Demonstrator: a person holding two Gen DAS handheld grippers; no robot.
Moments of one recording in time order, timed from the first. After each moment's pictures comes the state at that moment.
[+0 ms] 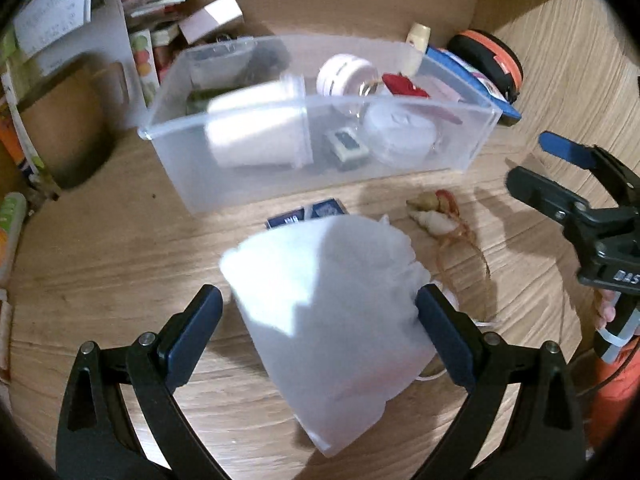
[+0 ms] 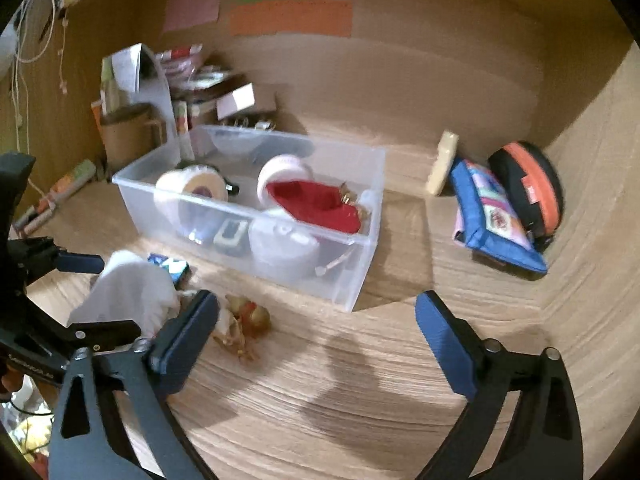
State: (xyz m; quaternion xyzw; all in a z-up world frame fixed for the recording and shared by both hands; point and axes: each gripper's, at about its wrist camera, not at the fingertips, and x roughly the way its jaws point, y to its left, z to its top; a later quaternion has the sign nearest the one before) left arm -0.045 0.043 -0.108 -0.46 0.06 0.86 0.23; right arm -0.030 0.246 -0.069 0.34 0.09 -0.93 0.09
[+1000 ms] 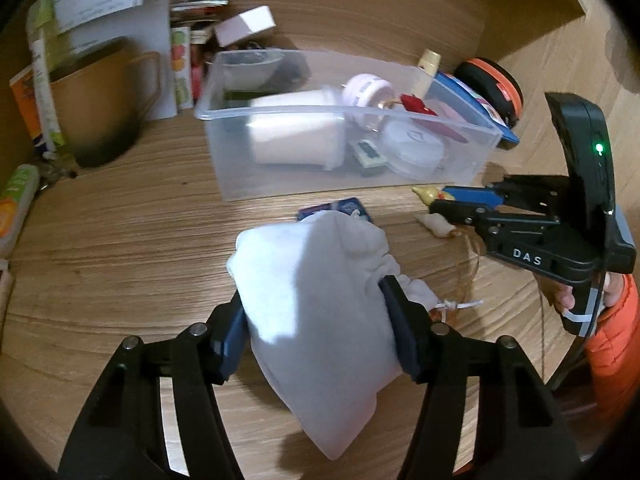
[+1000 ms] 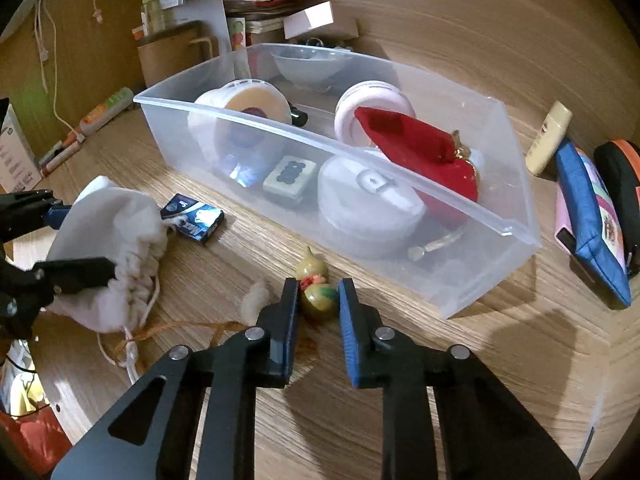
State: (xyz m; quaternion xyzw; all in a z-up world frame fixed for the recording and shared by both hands) left arm -0.030 0.005 -0.106 -0.43 0.01 0.88 0.22; right arm -0.073 0.212 -0.118 0.42 0.13 -0.87 0.20
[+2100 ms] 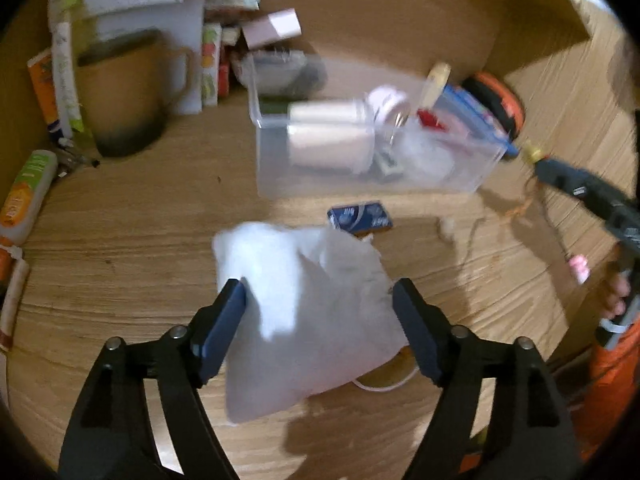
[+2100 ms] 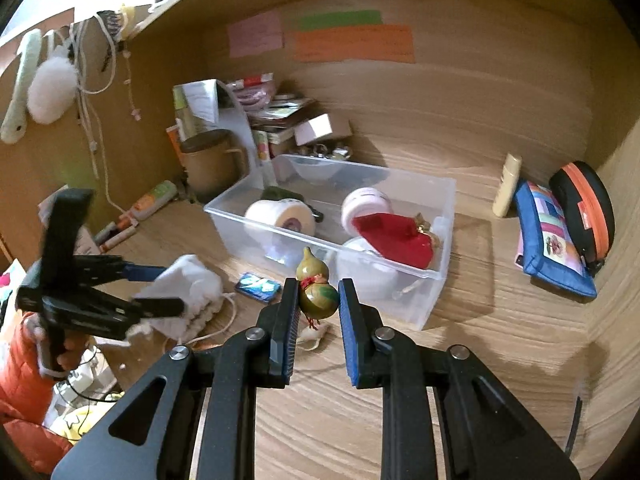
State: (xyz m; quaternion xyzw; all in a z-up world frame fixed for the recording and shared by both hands) left arm -0.032 -0.018 -0.104 -0.45 -0.01 0.87 0.22; right arm -0.008 0.237 -0.032 0.32 0.04 -0.92 0.22
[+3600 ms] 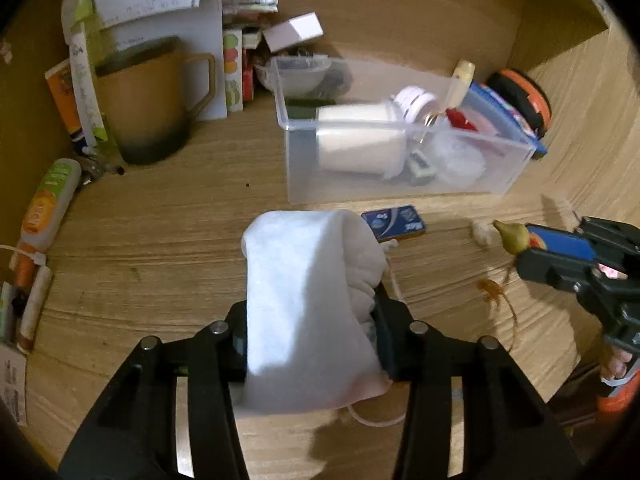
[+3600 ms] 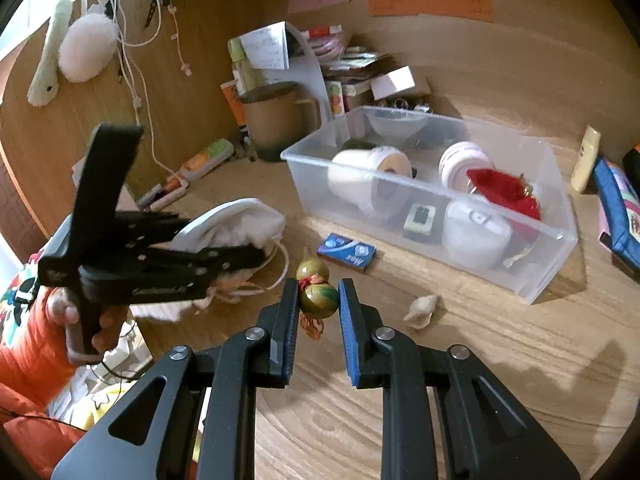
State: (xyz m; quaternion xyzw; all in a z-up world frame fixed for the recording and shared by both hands) left arm -0.030 -0.026 -0.098 -0.42 0.02 0.89 0.18; right arm 0.000 0.182 -0.070 0.36 0.03 -0.88 0.30
